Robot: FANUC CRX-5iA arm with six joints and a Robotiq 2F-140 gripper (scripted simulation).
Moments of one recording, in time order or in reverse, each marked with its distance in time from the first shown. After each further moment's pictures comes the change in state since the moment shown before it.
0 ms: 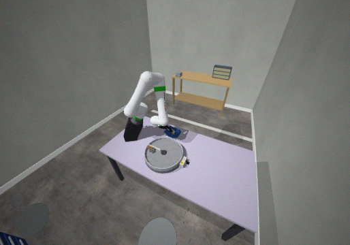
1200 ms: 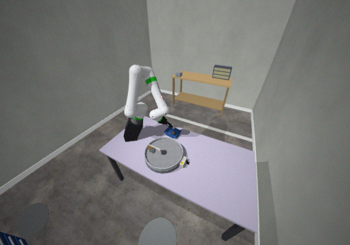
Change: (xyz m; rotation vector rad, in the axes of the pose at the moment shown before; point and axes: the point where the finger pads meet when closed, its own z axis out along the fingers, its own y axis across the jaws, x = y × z) arm 0.048 -0.001 -0.057 0.001 -0.001 0.001
